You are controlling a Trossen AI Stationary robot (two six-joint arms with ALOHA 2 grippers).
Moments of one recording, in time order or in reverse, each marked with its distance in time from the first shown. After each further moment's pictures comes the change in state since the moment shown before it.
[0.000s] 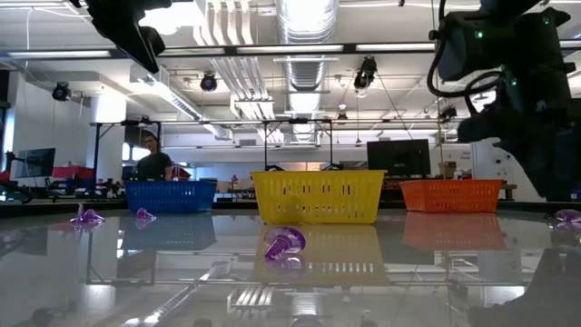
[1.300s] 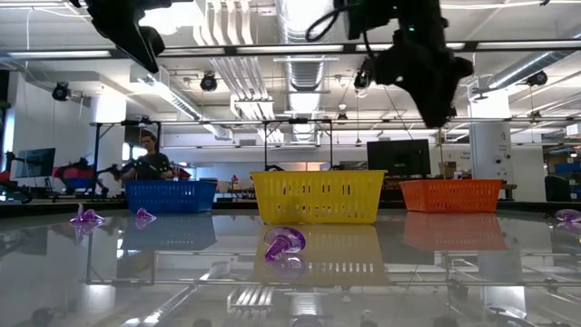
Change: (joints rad) left arm 0.000 0.000 0.000 -0.001 -0.001 0.000; right arm -0.209 0.337 0.711 -0.401 0.138 -0.725
